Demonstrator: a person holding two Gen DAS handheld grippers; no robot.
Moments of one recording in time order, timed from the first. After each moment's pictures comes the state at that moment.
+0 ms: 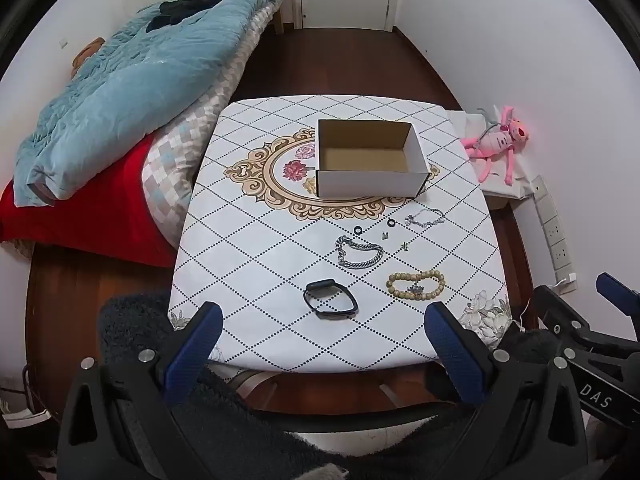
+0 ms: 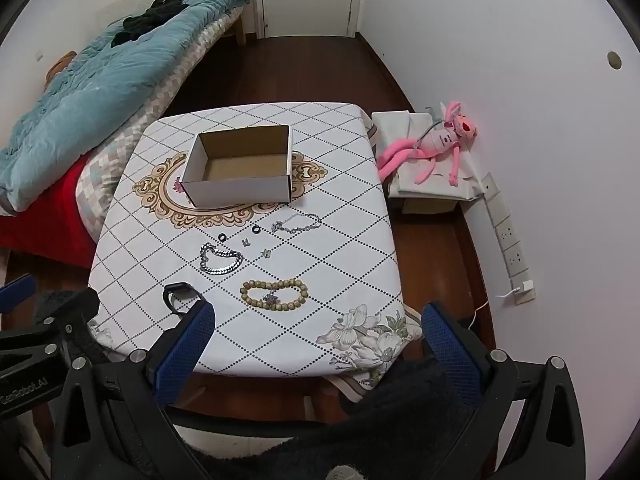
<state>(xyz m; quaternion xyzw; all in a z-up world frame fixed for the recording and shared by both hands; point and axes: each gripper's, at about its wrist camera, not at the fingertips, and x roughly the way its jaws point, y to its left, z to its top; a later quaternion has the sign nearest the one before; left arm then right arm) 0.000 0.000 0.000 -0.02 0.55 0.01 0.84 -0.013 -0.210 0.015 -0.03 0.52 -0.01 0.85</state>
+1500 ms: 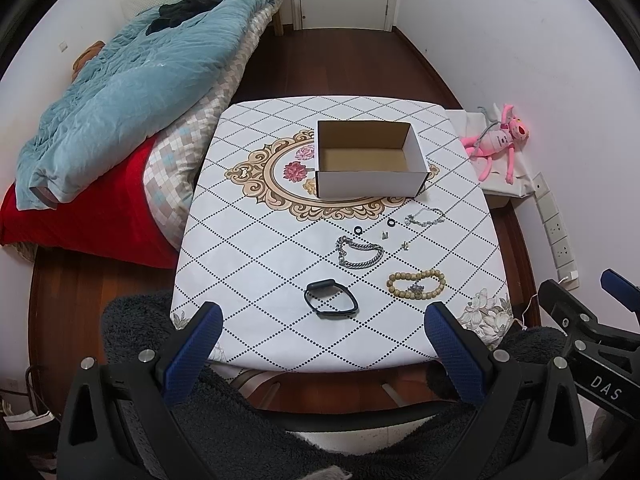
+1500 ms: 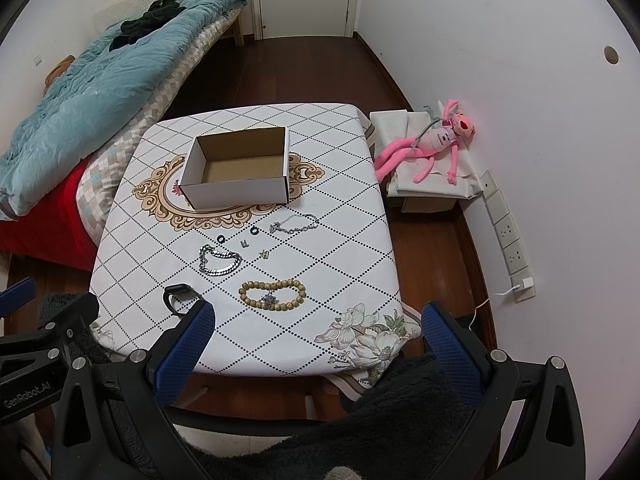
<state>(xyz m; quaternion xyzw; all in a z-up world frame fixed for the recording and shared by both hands) -0.003 0.001 0.003 -0.01 0.54 0.01 0.84 -0.016 -0.213 0.017 -0.03 0.52 -0.01 0.85</state>
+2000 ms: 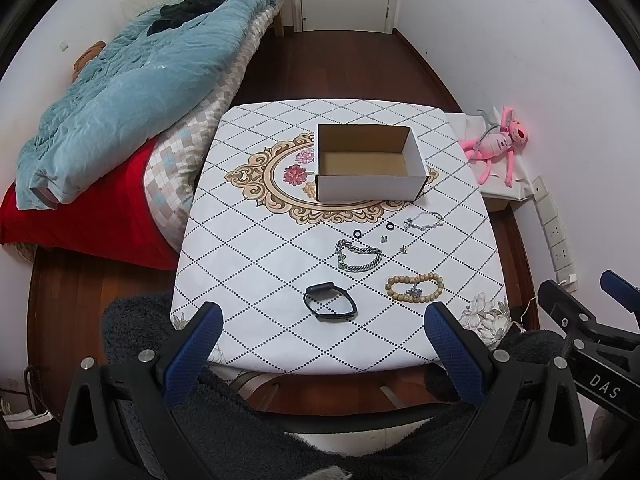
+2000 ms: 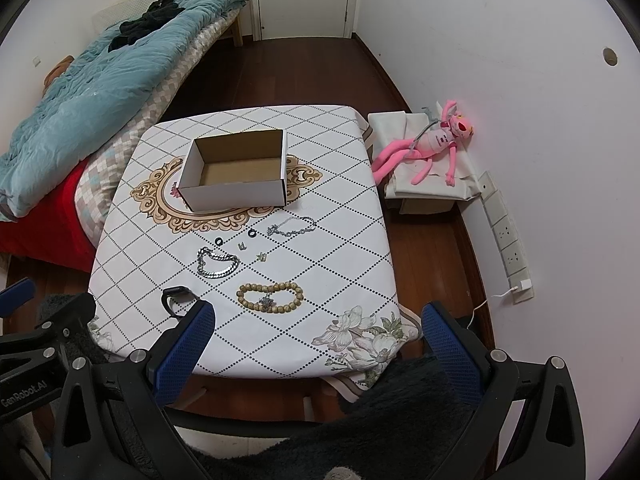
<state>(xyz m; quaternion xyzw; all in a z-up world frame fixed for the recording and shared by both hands) 0.001 0.003 0.002 -0.01 0.54 0.01 0.84 -0.010 -0.218 0.023 -0.03 0.52 -0.01 0.85</state>
